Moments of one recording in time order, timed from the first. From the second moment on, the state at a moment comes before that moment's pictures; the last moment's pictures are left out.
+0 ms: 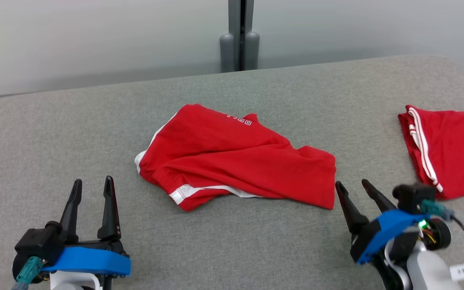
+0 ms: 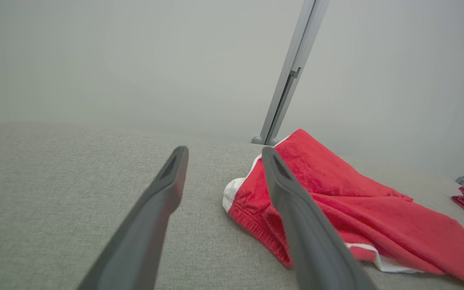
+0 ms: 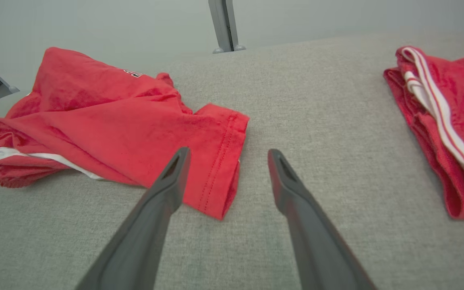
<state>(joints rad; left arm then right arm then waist) -0.07 0.20 -0.14 0.20 -0.45 -0.04 -0.26 -0.19 -0.07 0.06 0.29 0.27 0.13 0.08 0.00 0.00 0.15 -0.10</state>
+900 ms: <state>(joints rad) -0.10 0.16 -0.08 0.23 -0.35 -0.10 -0.26 -0.48 -0.05 0.08 0.62 0.37 0.13 0.14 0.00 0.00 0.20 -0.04</state>
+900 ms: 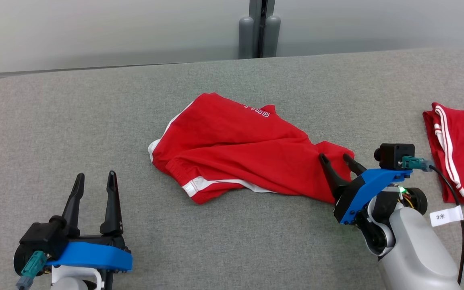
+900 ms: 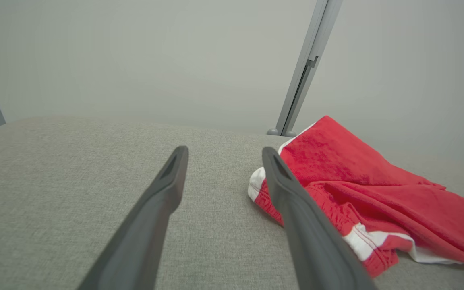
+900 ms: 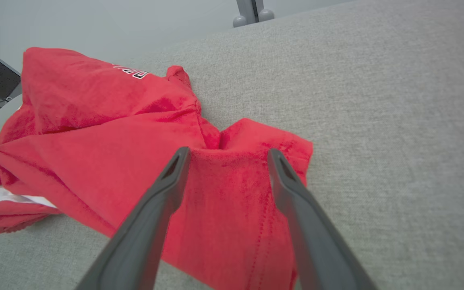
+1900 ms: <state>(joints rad) -0.10 0.16 -0.09 0.24 -0.33 -0.12 -0.26 -0.49 -0.05 0.05 0.68 0.39 0.13 0.17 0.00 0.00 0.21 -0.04</state>
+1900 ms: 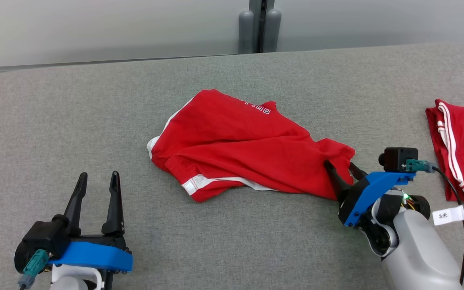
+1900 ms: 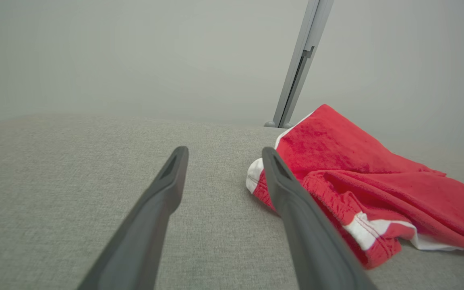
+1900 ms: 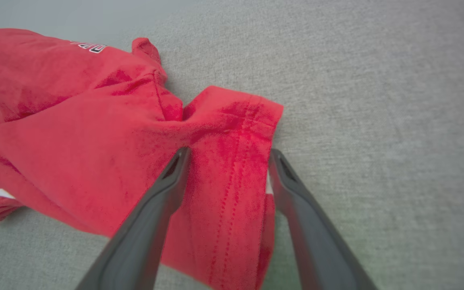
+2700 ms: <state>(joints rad) -0.14 0.17 -0.11 0.23 -0.32 -0.12 -0.26 -0.66 -0.06 0.06 0.70 0.46 0.13 0.12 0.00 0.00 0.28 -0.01</state>
